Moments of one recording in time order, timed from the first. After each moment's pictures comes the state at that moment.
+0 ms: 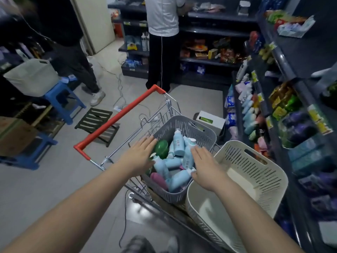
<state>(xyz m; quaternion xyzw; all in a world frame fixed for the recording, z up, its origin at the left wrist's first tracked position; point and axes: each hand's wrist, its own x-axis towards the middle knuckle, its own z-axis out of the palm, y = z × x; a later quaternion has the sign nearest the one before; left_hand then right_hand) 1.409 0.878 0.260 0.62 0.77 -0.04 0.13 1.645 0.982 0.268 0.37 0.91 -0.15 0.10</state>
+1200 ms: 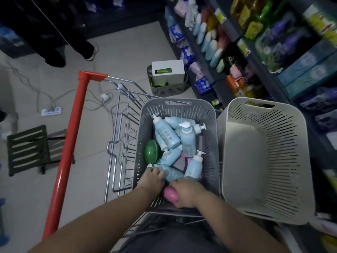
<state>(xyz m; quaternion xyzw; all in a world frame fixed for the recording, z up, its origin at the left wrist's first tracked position) 1.354 0.981 0.083 0.85 0.33 -0.40 0.07 1.516 0.968 0.103 0.45 0.76 -0.39 0.27</state>
